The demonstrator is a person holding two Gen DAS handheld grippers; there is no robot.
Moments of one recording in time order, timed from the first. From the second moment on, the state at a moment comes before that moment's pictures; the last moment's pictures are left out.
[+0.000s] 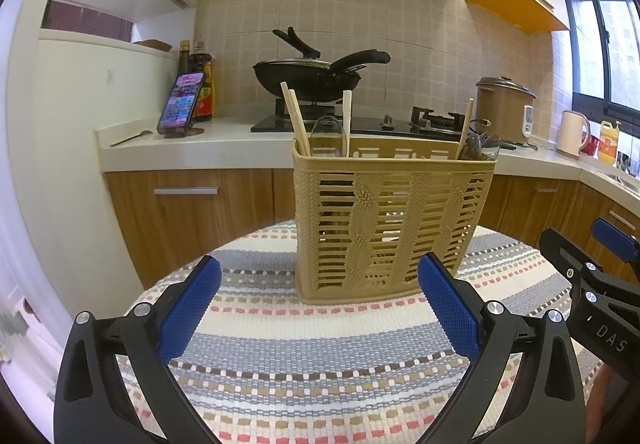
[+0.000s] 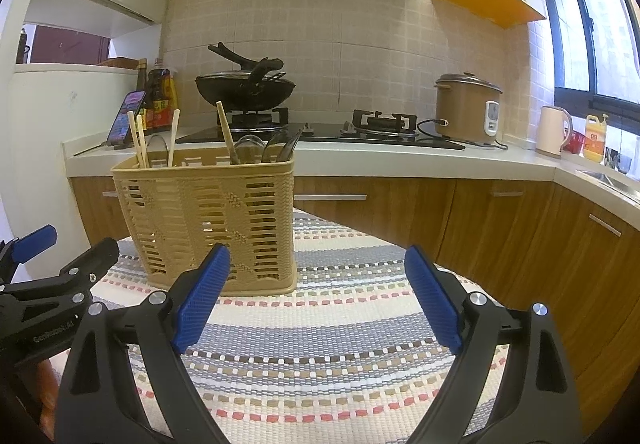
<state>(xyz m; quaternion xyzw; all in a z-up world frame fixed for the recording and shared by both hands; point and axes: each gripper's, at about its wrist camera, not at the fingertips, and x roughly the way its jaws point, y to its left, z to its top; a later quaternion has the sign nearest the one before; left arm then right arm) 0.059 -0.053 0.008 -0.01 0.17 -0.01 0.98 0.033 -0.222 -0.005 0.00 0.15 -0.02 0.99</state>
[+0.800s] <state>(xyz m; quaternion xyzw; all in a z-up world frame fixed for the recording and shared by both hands) 0.058 -0.055 0.008 0.00 0.17 0.00 0.99 0.036 -0.222 -0.007 -0.01 0.15 -0.02 0.99</state>
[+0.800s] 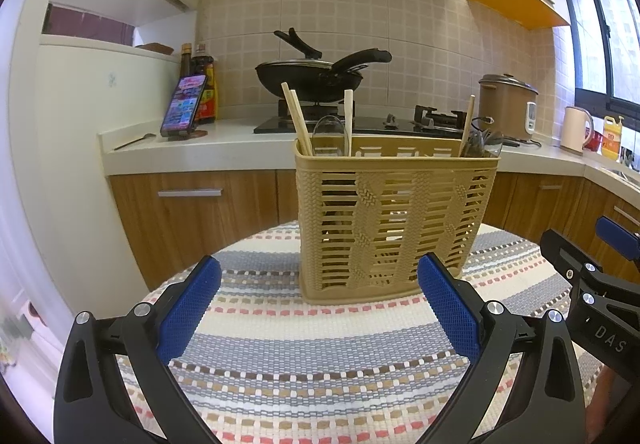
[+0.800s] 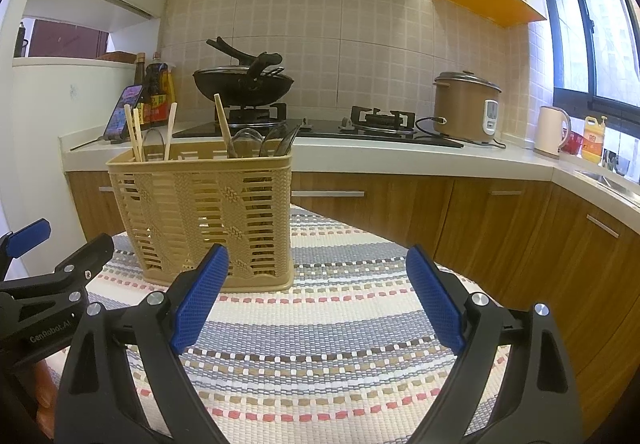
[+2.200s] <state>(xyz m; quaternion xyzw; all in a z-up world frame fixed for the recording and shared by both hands) 0.064 -0.049 0.007 -0.01 0.19 0.00 0.98 0.041 -0.222 -0.010 0.00 0.16 -0.02 0.99</state>
